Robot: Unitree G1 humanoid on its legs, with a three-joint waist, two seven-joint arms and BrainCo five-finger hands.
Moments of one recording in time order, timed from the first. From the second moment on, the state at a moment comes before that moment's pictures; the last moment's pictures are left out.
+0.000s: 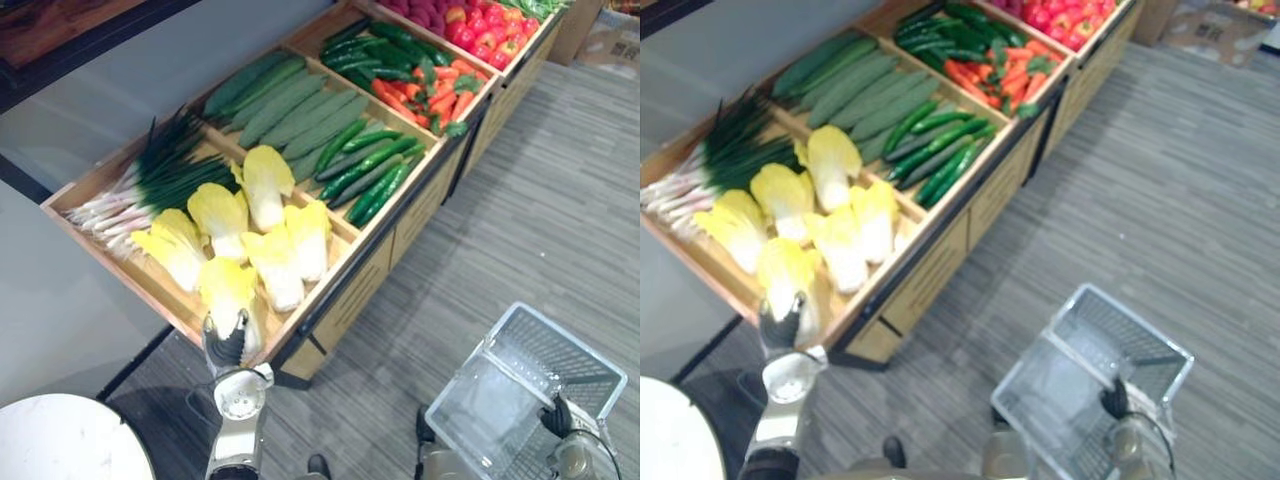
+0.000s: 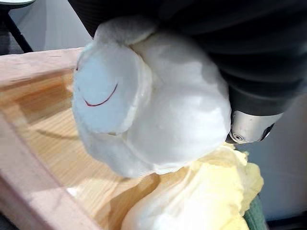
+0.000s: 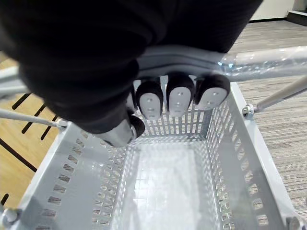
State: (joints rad) left arm 0.03 0.04 0.18 0.27 0.10 -0.11 0.54; right arm 0.07 -0.38 -0.17 0.88 -0.75 -0.13 -0.31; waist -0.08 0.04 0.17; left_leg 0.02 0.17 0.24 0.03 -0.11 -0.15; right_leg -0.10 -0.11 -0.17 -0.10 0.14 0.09
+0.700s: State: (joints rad) left arm 0.05 0.03 0.21 -0.14 0.22 -0.11 0.60; right arm 0.06 -0.38 -0.19 0.97 -0.74 -0.13 -0.28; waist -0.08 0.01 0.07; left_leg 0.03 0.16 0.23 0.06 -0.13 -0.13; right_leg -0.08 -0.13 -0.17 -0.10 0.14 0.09
